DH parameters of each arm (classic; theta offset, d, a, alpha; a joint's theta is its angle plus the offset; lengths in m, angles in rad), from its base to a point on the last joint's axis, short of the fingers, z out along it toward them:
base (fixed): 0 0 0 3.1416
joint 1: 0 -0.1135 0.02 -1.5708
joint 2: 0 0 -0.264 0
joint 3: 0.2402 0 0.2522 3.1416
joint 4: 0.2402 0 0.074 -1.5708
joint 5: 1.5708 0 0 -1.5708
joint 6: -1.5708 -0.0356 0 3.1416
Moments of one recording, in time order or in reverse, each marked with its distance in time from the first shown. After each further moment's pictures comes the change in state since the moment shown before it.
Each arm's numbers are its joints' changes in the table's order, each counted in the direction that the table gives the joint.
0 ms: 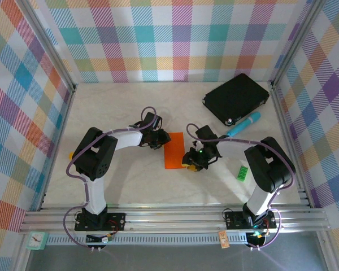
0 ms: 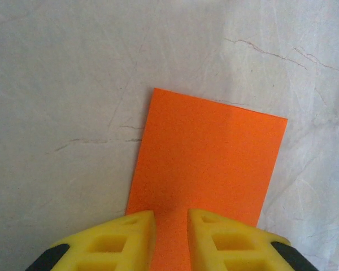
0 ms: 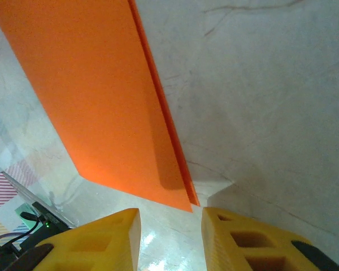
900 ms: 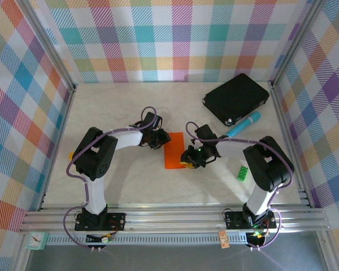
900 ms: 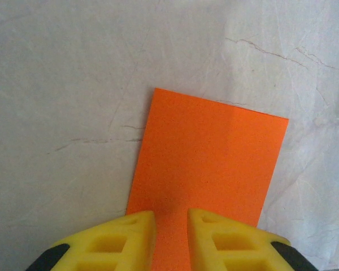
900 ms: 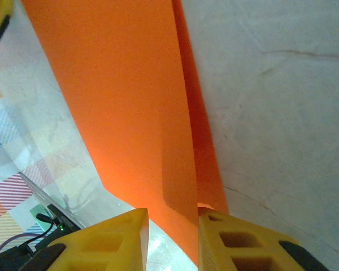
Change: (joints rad) left arm 0.000 -0.003 0.005 0.006 0.000 0.000; right arm -0.002 -0.010 0.000 -0.099 -0.018 -0.041
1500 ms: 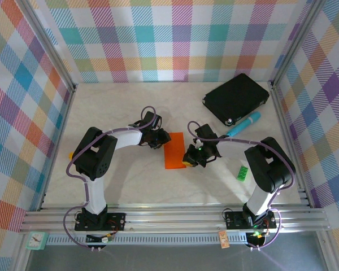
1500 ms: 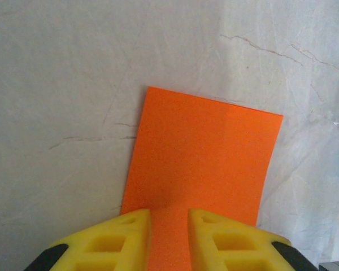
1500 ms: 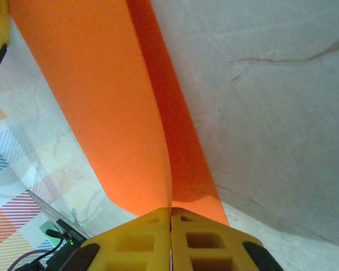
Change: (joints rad) left arm -0.006 0.004 0.007 0.003 0.040 -0.001; right arm 0.000 0.019 0.002 0.022 0.038 -0.077
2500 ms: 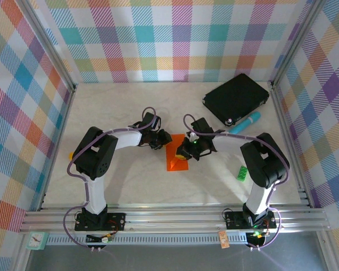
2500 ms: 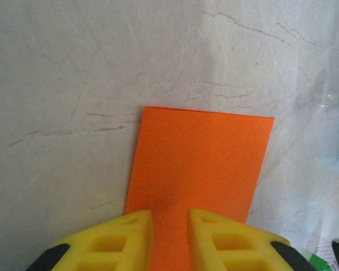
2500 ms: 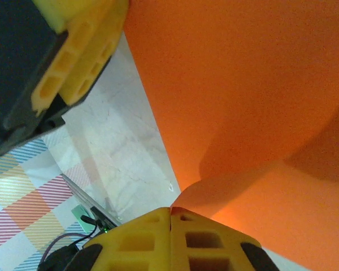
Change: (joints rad) left arm -0.006 -0.010 -0.023 -0.055 0.064 -0.023; right arm -0.006 -0.084 0.122 -0.055 -0.091 -0.018
